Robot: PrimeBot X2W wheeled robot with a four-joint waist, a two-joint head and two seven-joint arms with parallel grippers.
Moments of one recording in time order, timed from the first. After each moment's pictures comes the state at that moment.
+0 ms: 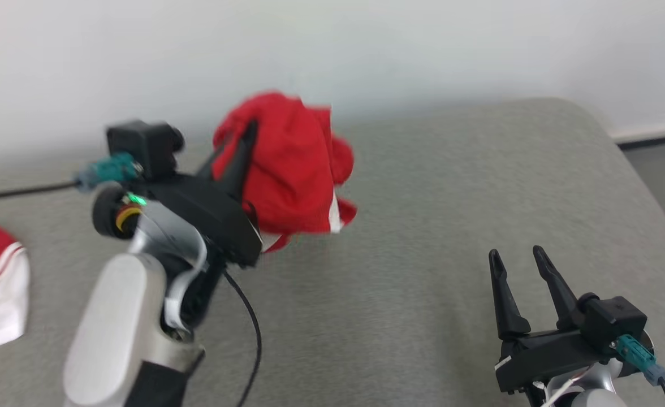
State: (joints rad) left arm -0.64 0.10 -0.20 0.12 -0.52 -0.09 0.35; right arm -0.09 -0.05 0.04 0.07 0.18 0.13 -0.08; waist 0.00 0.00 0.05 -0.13
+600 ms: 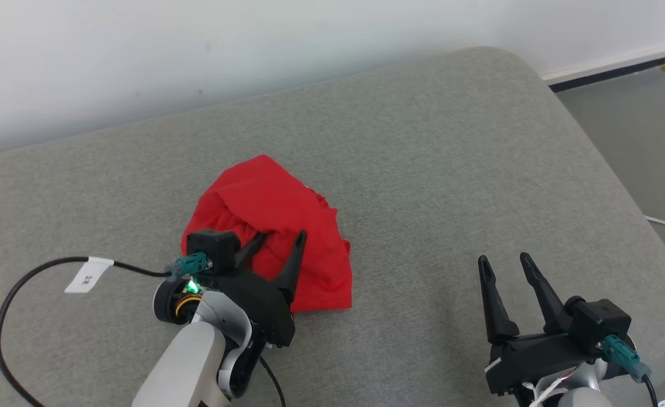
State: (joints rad) left arm -0.53 0.06 -0.38 0.55 -0.53 -0.12 0.04; right arm -0.12 -0.05 0.06 0.18 0.22 0.13 -0.14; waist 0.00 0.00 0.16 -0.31
